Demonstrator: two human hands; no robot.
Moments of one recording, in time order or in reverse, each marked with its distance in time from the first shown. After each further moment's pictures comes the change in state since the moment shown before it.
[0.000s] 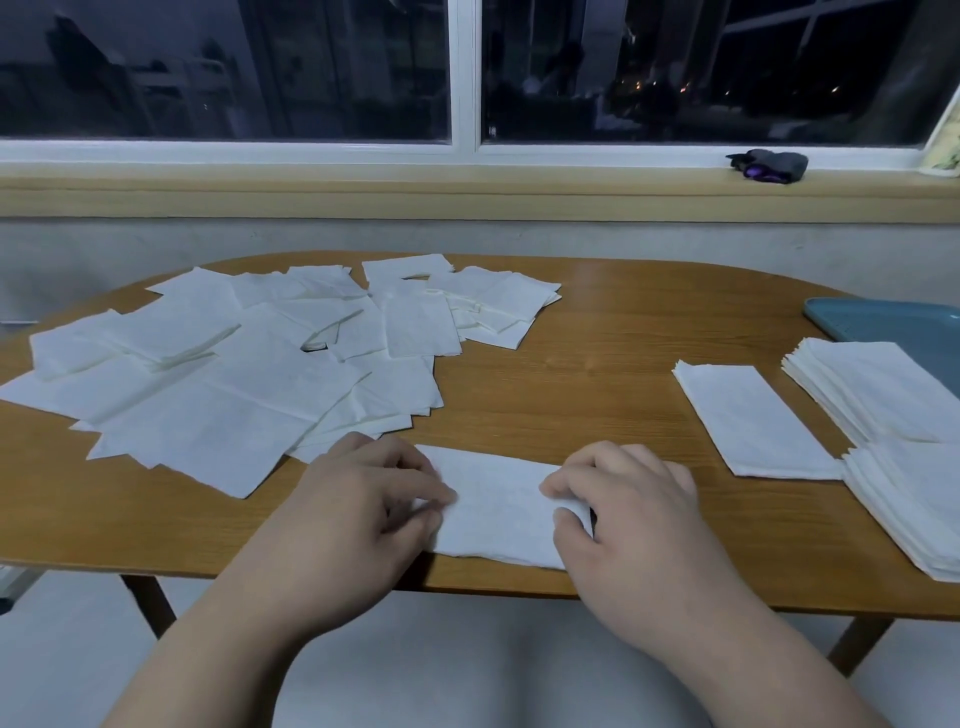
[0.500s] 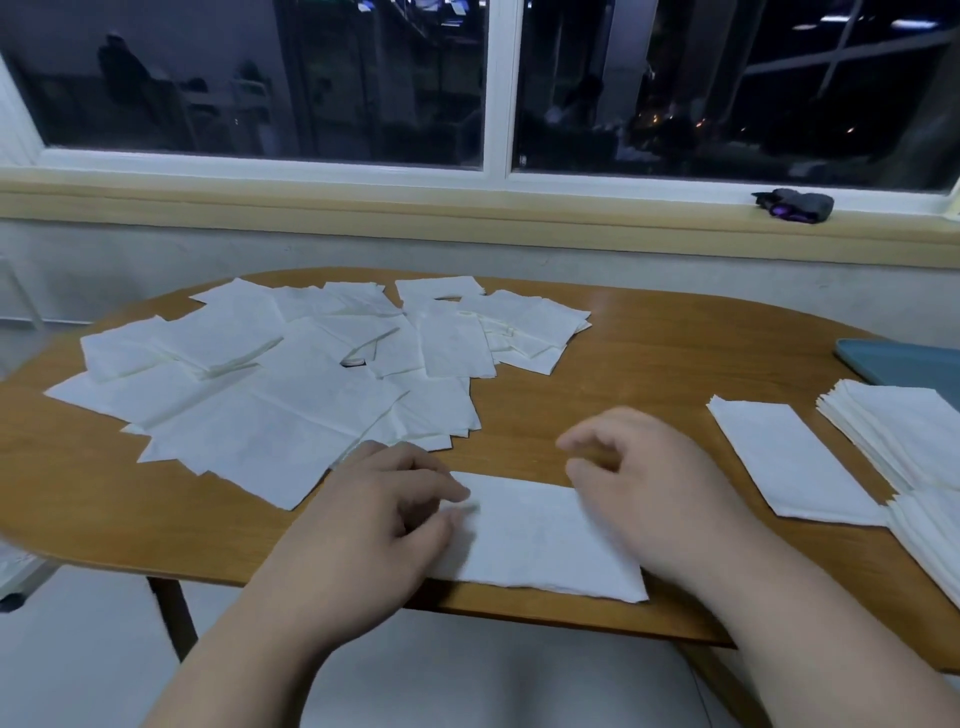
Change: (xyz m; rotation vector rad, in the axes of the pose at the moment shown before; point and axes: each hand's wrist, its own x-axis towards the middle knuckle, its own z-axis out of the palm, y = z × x) left_hand -0.005 -0.012 -0.012 -0.100 0.106 -0.061; right_hand 0.050 -0.017 -0.021 0.222 -0.029 0.045
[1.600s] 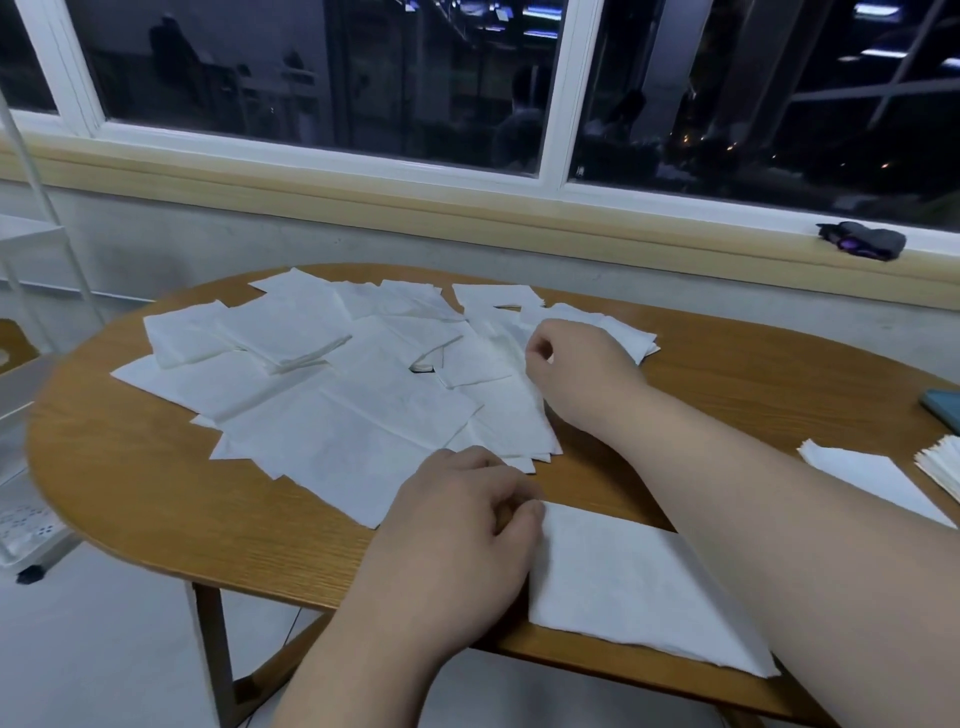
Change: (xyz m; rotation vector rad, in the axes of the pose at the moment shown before) left_hand 0.013 -0.013 -0.002 -0.127 0.111 -0.115; right_hand 0.160 -0.059 0.060 -0.220 0.055 -0.152
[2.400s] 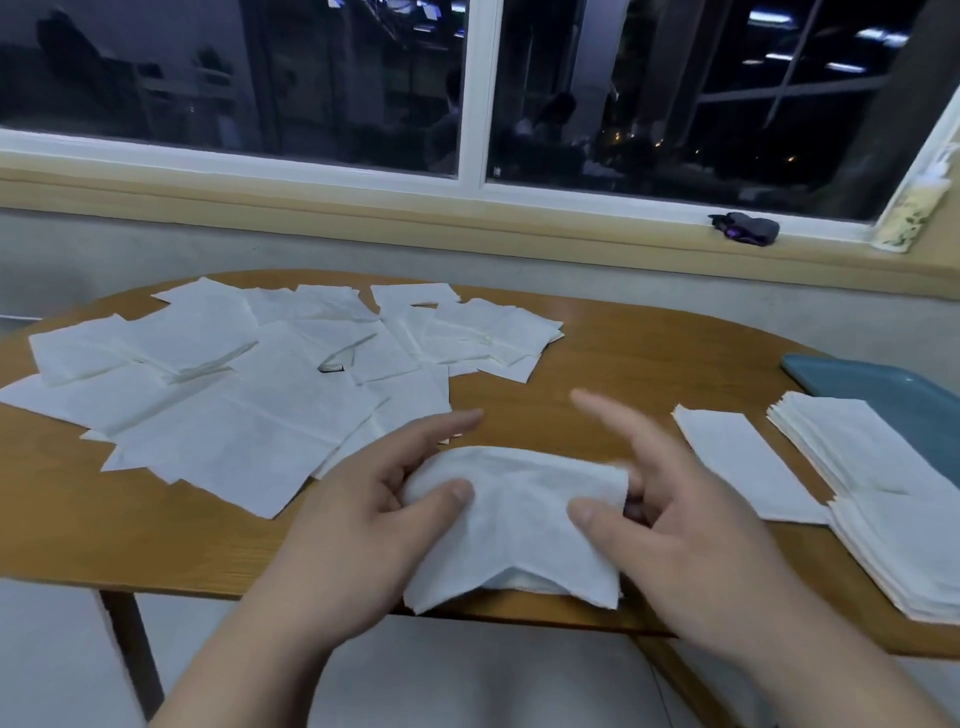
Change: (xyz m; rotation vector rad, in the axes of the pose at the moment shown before) left_hand -0.018 0.039 -0.004 -0.453 -0.064 -0.009; right_hand -0.214 0.019 -0.091 0.626 -0.022 0.105
